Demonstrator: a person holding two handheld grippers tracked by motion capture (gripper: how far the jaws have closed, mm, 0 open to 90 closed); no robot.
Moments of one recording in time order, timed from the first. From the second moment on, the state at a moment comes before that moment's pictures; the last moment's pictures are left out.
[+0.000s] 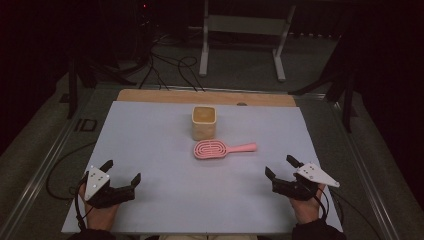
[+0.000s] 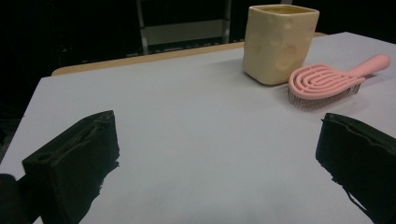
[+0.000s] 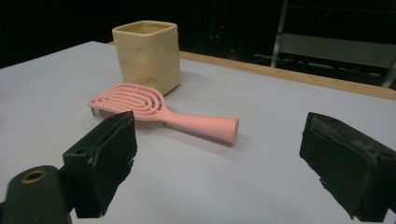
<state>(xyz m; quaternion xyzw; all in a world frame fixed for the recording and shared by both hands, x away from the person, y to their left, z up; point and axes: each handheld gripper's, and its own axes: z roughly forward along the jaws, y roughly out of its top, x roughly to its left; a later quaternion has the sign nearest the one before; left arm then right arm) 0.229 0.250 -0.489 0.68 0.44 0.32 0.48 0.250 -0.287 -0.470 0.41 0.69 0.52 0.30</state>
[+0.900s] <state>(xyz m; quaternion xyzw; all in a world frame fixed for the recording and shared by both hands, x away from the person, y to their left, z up) 0.232 0.243 -0.493 0.69 0.44 0.32 0.48 0.250 -0.282 -0.477 0.42 0.71 0.51 0.24</state>
